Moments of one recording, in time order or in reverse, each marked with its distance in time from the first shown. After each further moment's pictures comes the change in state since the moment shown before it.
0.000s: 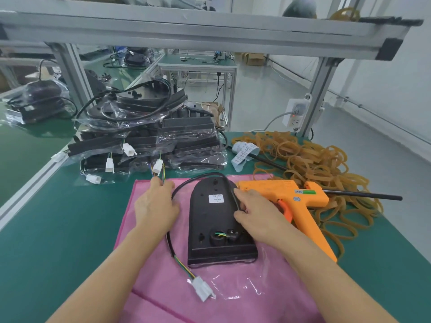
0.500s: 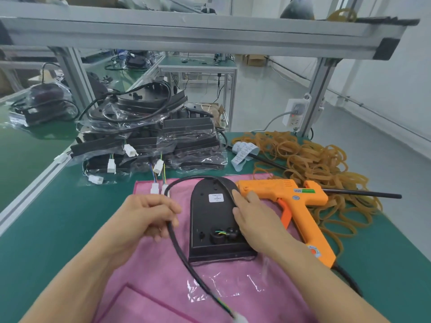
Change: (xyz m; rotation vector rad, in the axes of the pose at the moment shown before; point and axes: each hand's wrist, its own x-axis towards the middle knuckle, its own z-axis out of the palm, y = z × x) left_hand -0.054 -0.016 -0.070 -1.250 -0.464 -0.110; right_hand -0.007 0.002 0.013 -0.332 0.003 -0.035
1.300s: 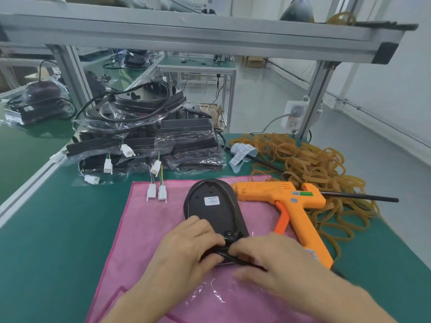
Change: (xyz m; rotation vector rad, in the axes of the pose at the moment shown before) left_hand -0.015 -0.033 0.060 0.946 -0.047 0.893; right_hand -0.067 0.004 -0.032 0.138 -0.063 -0.375
